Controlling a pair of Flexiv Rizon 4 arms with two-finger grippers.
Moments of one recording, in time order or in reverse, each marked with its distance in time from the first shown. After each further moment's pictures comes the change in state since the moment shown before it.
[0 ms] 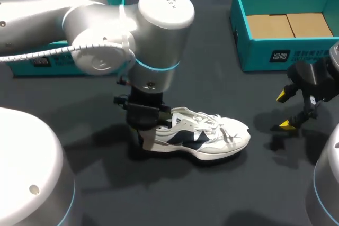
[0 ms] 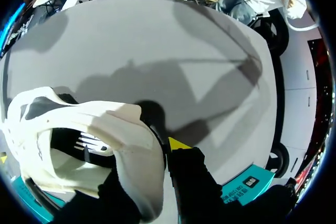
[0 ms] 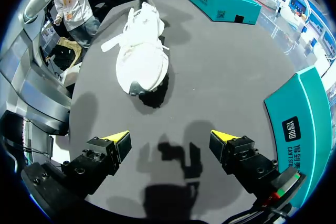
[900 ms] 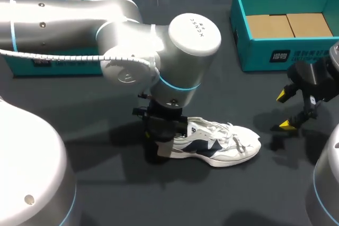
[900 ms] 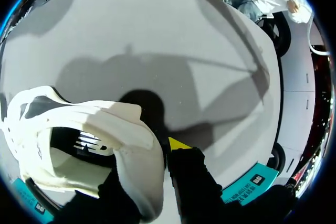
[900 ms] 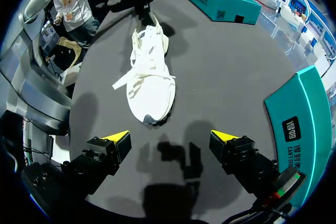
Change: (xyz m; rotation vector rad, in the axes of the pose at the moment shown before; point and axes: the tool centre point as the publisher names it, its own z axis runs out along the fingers) left arm -0.044 0.003 0.028 -0.041 0.031 -0.028; right arm 0.000 0.000 0.000 0.000 0.000 0.000
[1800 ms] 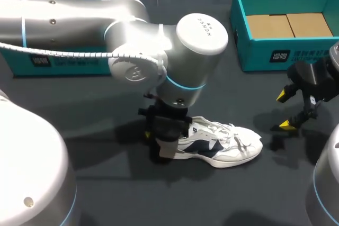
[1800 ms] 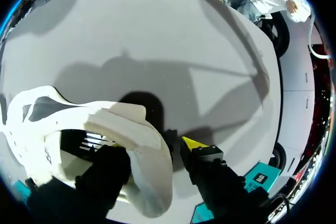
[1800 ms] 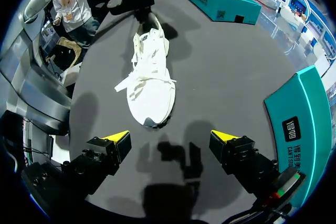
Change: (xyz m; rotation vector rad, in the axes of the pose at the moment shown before) left arm -0.013 -0.001 0.000 0.018 0.000 0.007; right arm 0.000 0.000 0.000 0.000 0.000 0.000
